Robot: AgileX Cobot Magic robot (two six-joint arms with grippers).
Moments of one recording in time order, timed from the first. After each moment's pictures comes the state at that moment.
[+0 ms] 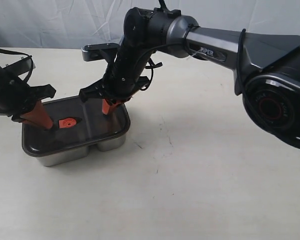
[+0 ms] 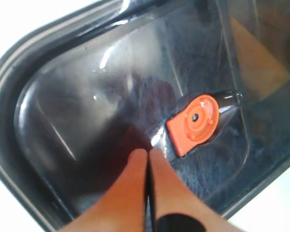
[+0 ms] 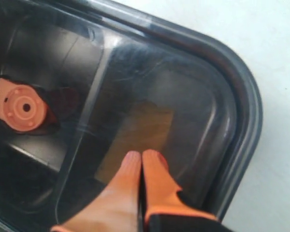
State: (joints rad) left arm 0.04 1.92 -1.14 -0.57 1.01 0.42; right arm 0.81 2.39 -2.02 0.37 1.05 -0.16
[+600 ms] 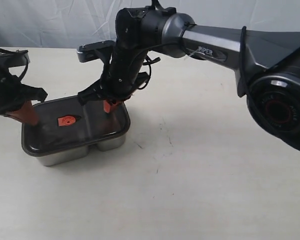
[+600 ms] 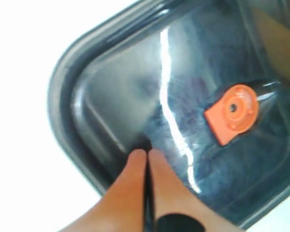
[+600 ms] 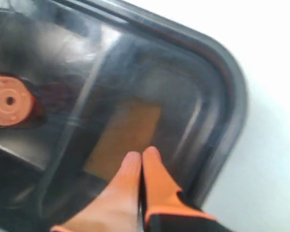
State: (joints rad) left arm 0.03 1.82 -1.15 -0.40 0.96 0.42; right arm 0.83 2.33 -2.00 0.23 1.01 -0.10
